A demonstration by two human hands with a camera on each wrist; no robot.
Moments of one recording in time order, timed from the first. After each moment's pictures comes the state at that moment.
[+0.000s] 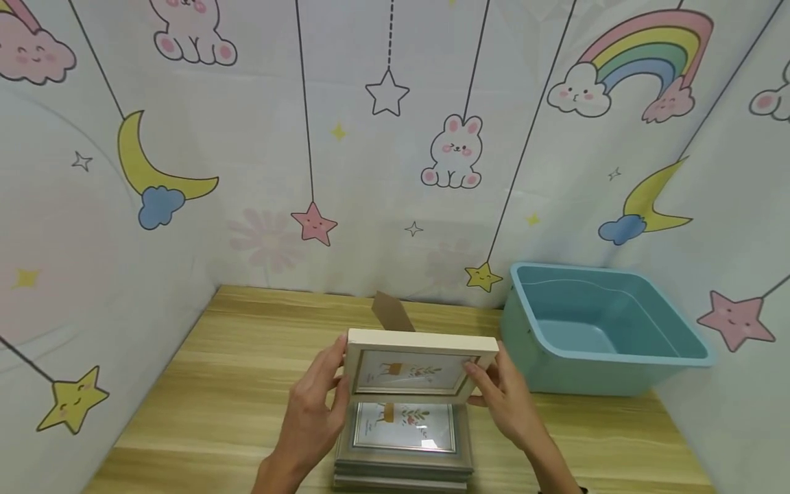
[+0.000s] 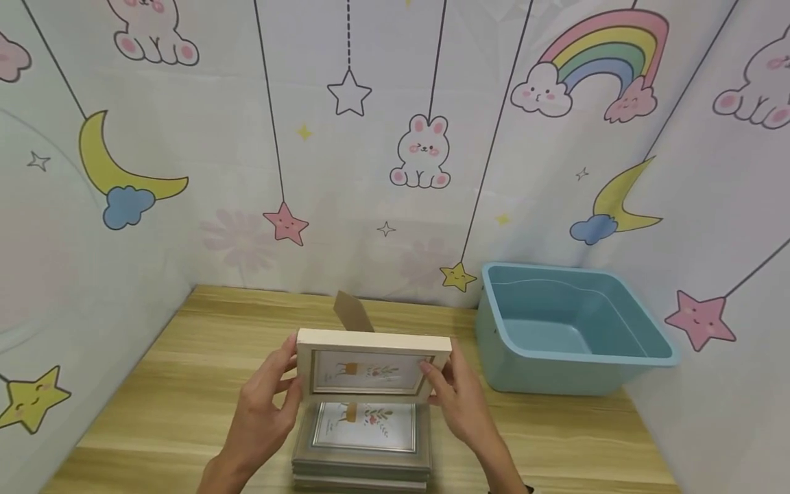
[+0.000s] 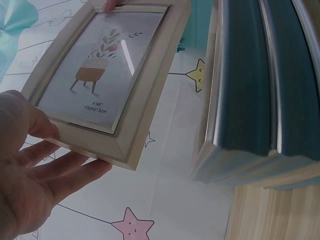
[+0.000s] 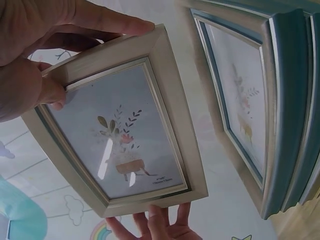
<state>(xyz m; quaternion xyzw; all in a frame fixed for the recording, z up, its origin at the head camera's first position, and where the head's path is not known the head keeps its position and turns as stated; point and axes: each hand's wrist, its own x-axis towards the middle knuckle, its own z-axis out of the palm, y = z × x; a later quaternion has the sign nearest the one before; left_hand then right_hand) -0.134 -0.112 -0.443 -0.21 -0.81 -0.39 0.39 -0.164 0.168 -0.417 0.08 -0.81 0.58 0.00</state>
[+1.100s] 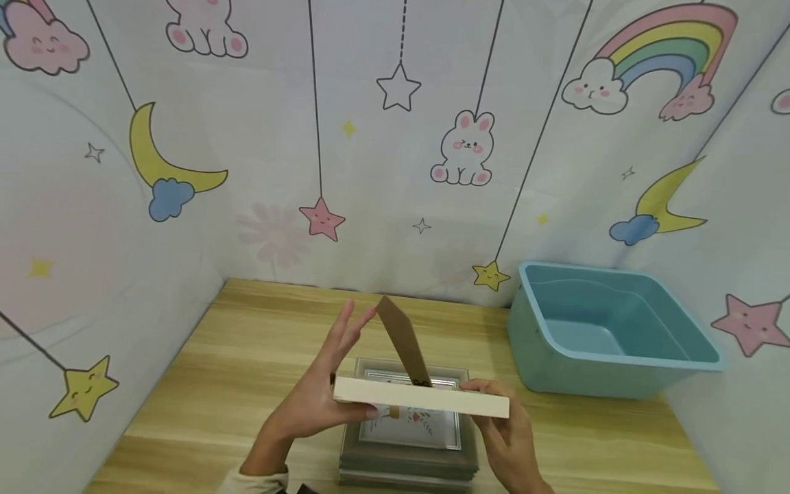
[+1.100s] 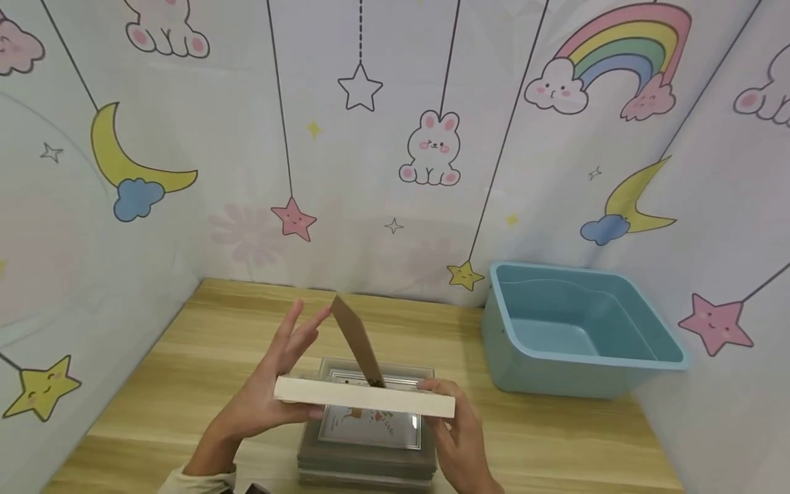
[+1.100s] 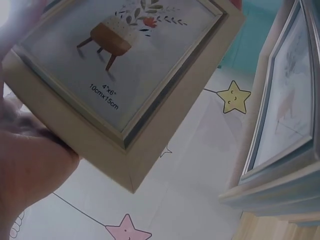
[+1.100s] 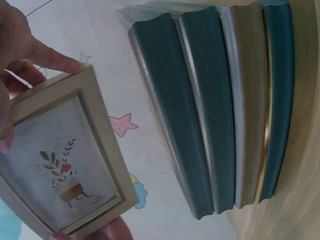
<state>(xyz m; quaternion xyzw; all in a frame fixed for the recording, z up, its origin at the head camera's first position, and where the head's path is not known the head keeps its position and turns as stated) -0.152 -0.137 -0.420 -0.38 -0.69 -0.61 0.10 -0.140 0.156 -0.470 0.35 -0.68 0.61 0.23</state>
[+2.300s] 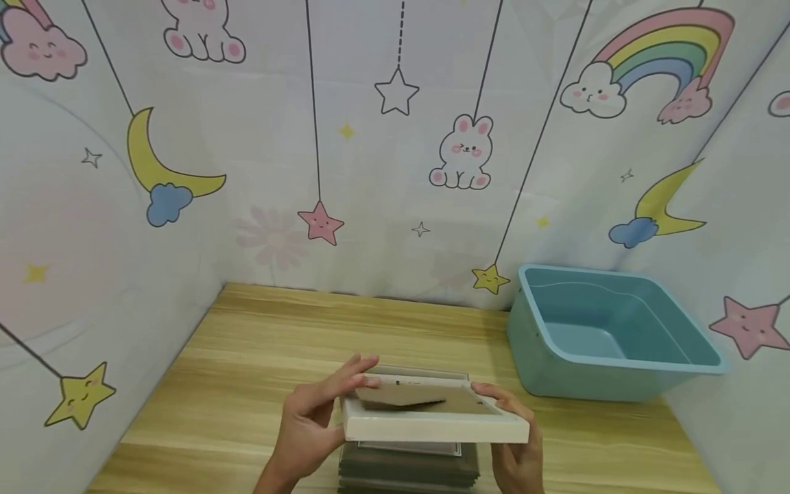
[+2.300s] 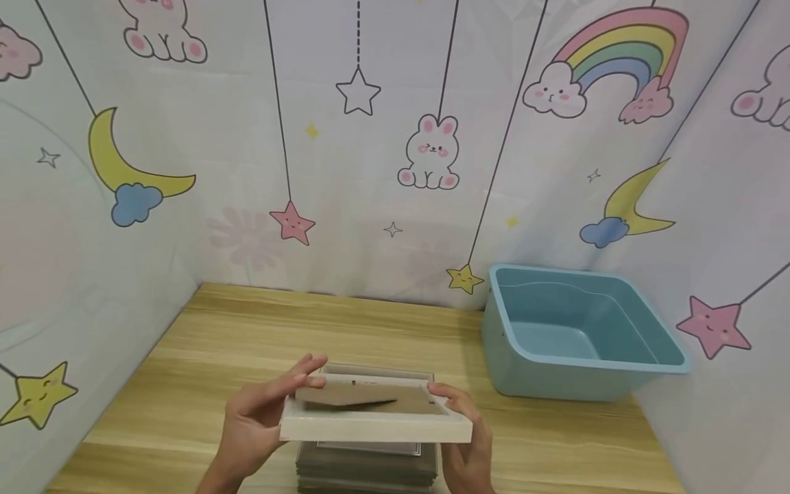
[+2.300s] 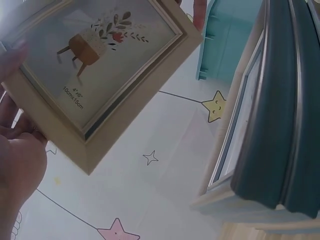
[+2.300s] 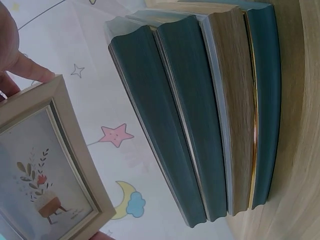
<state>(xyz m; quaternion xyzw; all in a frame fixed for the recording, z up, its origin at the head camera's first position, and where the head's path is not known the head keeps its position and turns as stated) -0.138 -0.119 -0.439 -0.47 -0.51 -0.68 0.25 -0.145 0.152 -0.467 0.46 -0.52 0.64 0.33</state>
